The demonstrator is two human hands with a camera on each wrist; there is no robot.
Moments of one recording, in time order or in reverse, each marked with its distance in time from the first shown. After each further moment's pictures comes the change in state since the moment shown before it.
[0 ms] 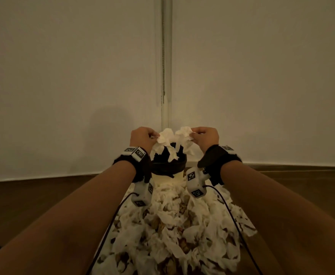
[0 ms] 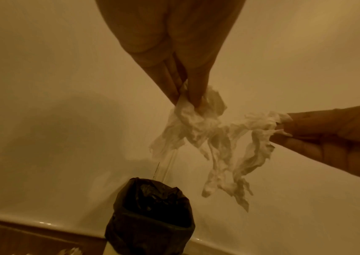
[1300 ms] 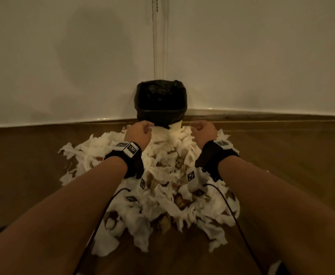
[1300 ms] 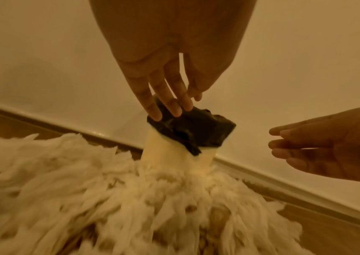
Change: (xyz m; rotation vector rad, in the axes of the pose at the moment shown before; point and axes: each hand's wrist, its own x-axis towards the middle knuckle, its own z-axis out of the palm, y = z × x) left_hand -0.043 -0.125 0.145 -0.049 -0.323 -0.259; right_hand -0.002 0.190 0.031 -0.329 -0.091 0.299
